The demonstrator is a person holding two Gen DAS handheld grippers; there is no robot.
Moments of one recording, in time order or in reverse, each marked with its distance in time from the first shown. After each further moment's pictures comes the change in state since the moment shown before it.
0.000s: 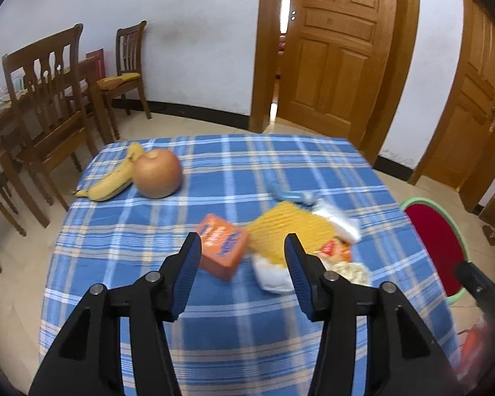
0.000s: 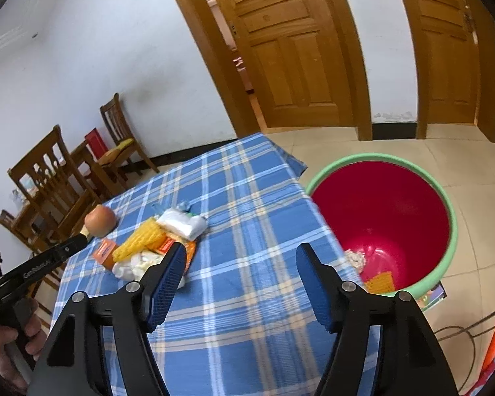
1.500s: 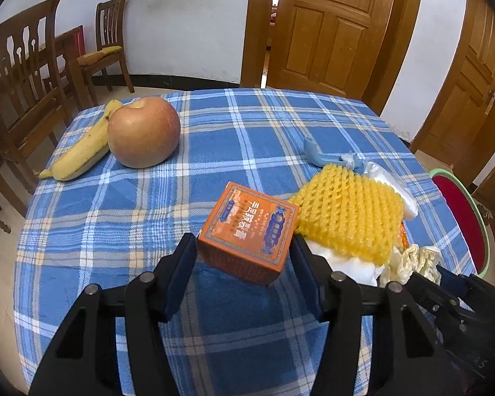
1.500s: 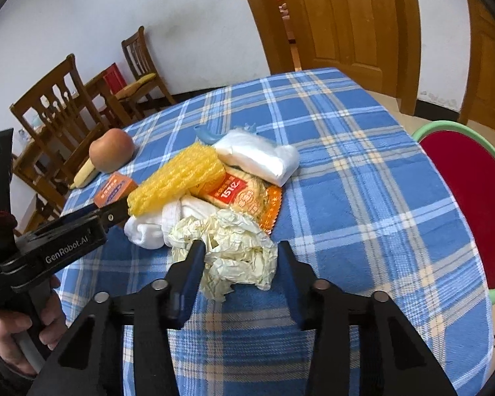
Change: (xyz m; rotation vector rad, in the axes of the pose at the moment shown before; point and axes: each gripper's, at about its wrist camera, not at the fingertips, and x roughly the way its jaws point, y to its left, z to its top) left arm 0.083 0.034 -0.014 0.035 0.125 -0.077; right arm 0.106 0.079 -0.030 -0.131 0.238 0.060
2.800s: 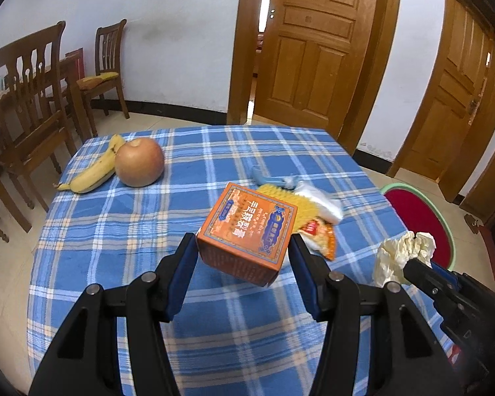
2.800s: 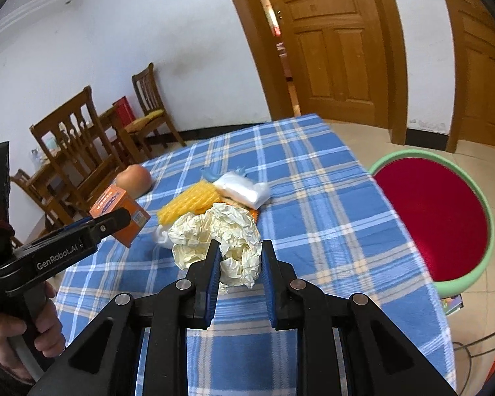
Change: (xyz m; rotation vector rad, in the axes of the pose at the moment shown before) left arm -0.084 -0.043 -0.014 0.007 -0.129 -0.045; right arm -0.094 -0.022 -0.020 0.008 -0.194 0.003
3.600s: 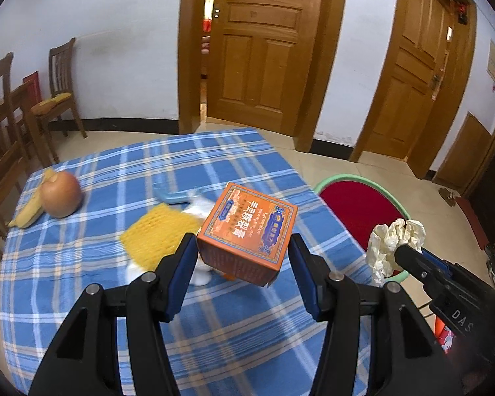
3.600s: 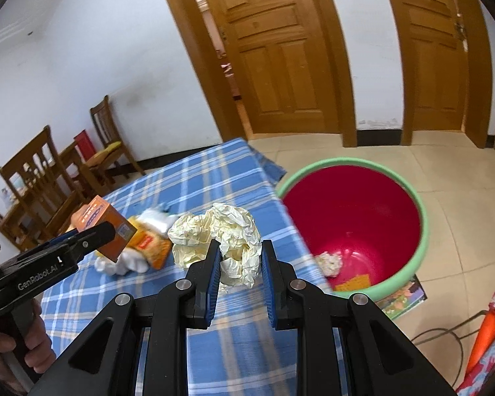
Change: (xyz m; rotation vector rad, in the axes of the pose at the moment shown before) left arm 0.013 -0.103 0.015 0.132 0.007 -0.135; right arm -0.041 -0.085 0.009 0.128 -0.079 -0.158
